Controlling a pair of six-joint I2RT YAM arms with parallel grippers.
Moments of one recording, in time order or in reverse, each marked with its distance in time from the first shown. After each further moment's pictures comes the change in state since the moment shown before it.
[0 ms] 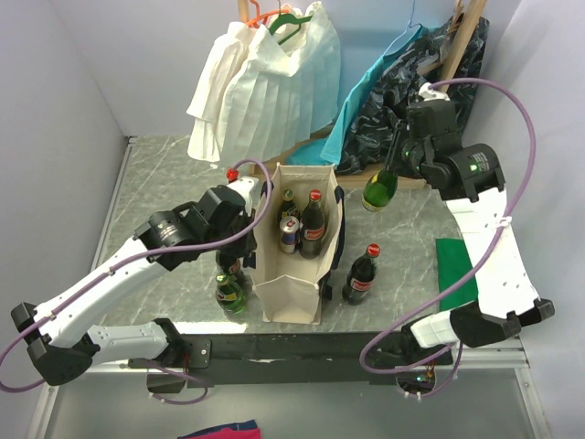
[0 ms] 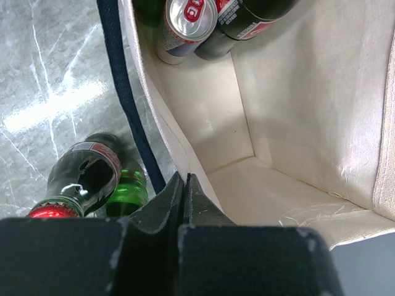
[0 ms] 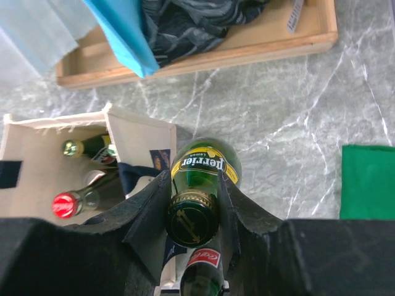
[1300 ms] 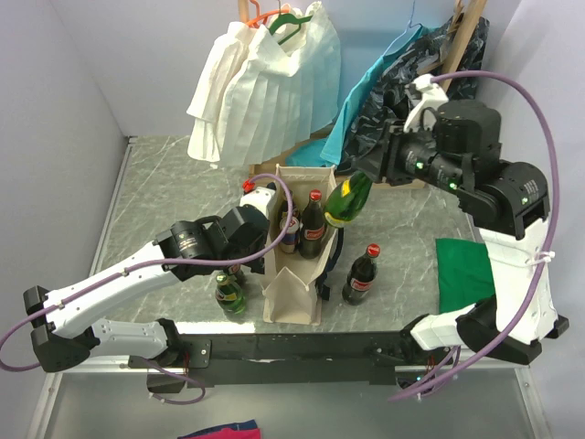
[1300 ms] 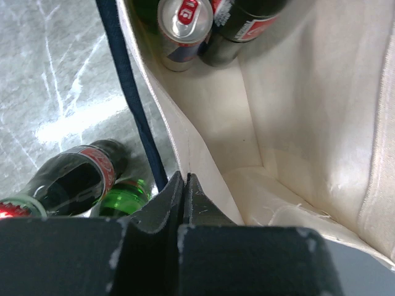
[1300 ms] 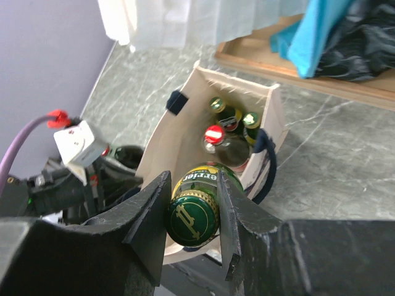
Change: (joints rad) left arm -0.189 0.045 -0.019 0.027 -0.222 -0.068; right arm 0.160 -0.042 0.284 -0.056 -0.353 -0.058
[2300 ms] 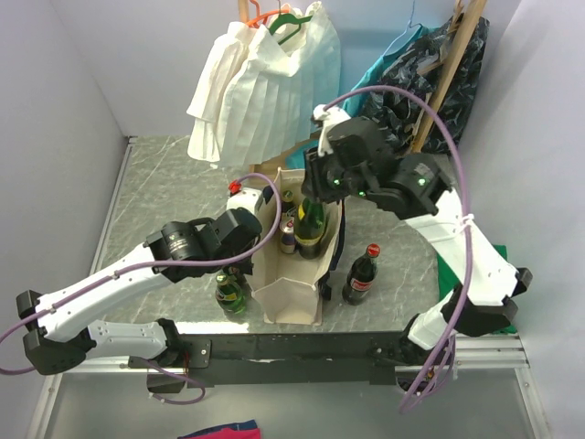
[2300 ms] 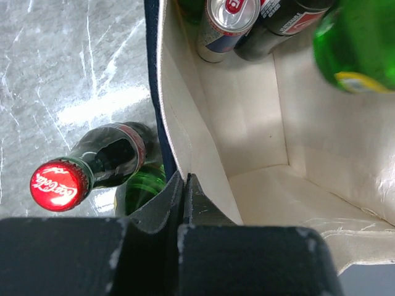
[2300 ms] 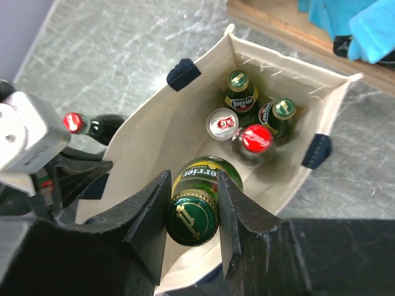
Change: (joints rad) left arm -0.003 -0.033 0.016 -0.120 -0.087 -0.063; right arm 0.339 0.154 -0.140 0.085 0.236 -0.020
